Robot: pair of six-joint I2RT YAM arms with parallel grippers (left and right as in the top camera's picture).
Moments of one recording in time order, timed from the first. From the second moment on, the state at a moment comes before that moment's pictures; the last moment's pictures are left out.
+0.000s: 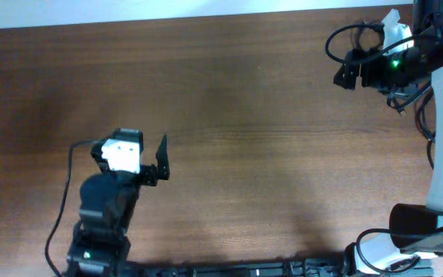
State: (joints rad) left arm -0.21 0.62 0.51 -0.16 -0.03 0.02; right arm -0.13 1.72 2.04 -1.58 -0.28 0.05
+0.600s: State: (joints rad) left arm -0.11 0.26 0.23 0.00 0.03 0.04; right arm -0.13 1.72 2.04 -1.58 -0.28 0.05
